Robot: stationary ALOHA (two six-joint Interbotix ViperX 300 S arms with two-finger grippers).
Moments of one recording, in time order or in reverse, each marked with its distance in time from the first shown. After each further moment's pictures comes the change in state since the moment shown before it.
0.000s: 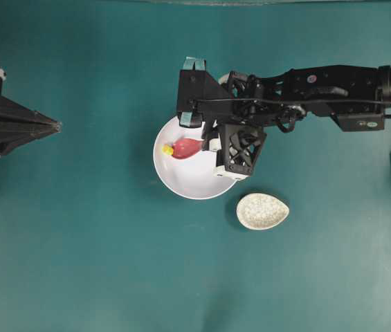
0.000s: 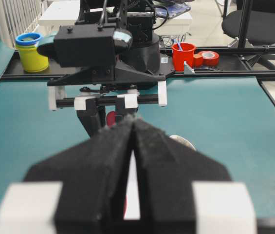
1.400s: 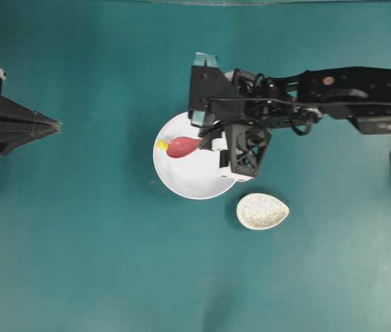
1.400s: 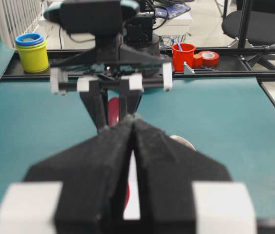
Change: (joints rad) left arm 0.000 0.000 0.000 0.000 0.000 0.000; right arm 0.021 -0.087 0.060 0.000 -0.101 0.000
